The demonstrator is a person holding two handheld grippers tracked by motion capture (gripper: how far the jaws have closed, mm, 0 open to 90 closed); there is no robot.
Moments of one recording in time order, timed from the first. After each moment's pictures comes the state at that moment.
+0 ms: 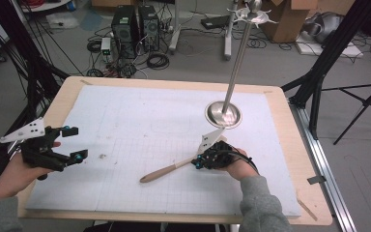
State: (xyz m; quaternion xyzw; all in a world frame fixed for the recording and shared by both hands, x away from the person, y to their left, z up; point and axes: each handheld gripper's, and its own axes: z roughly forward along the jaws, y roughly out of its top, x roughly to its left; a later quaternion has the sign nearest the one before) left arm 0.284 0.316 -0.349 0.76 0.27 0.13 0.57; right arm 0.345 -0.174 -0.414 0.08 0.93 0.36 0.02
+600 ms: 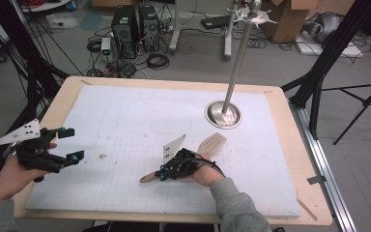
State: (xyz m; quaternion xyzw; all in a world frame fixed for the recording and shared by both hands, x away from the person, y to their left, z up) left arm 0.278 0.325 -0.350 0.76 0.28 0.14 0.57; right arm 0.325 -0.073 -0.423 -0.02 0.92 0.39 -0.04
